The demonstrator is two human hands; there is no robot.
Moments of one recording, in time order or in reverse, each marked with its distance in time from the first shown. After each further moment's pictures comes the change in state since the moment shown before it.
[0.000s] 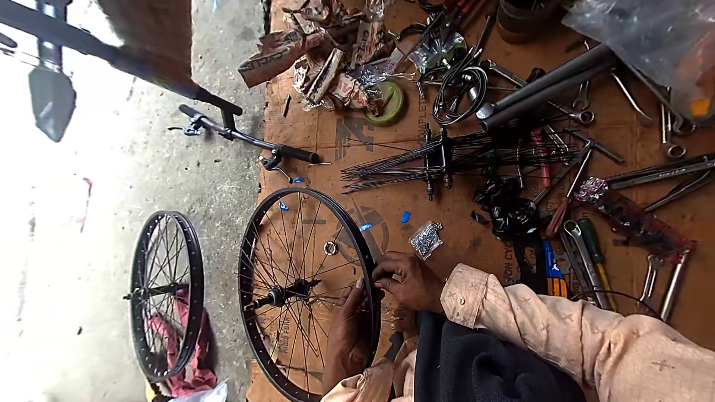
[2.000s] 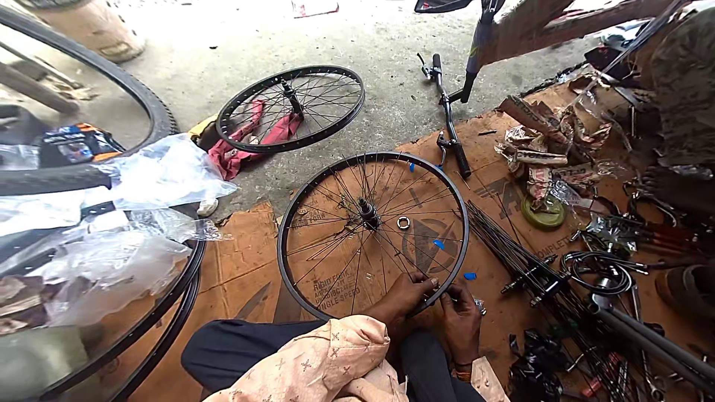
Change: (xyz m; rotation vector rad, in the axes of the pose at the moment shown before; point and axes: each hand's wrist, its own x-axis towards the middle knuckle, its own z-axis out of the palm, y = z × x) left_hand 0.032 -0.038 0.015 0.109 -0.090 0.057; right_hand -0.001 0.033 -0.014 -0.084 0.088 0.048
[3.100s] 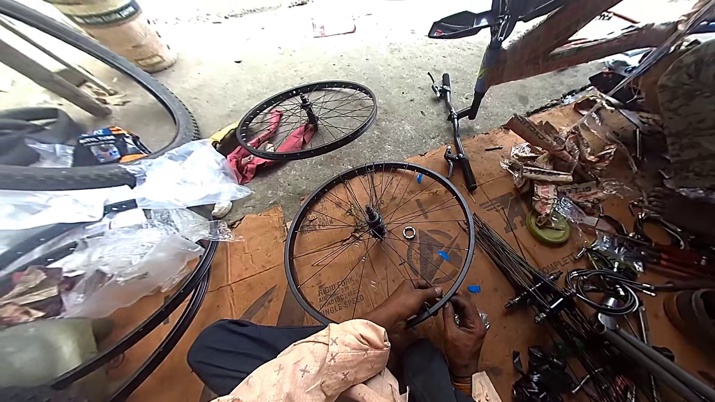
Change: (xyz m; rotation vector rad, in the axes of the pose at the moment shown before) left_hand -0.013 0.017 -0.005 -0.064 -0.050 -0.038; right_hand 0.002 0.000 0.005 -0.074 0.045 -0.311
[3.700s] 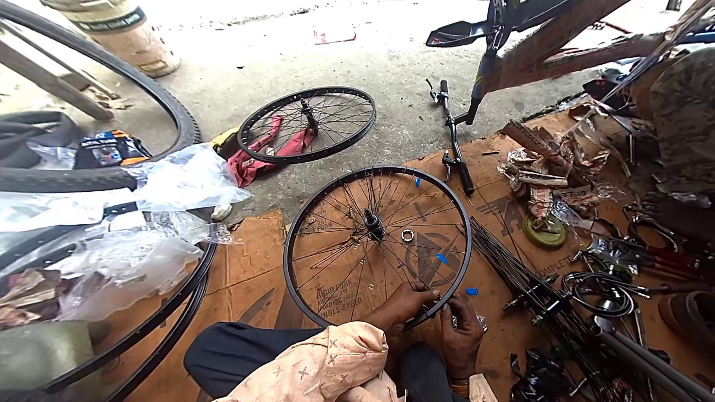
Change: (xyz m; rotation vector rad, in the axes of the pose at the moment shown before) left_hand 0.001 -0.003 0.000 0.025 0.001 0.020; right_hand 0.000 0.003 -0.001 -0.050 -0.003 -0.049
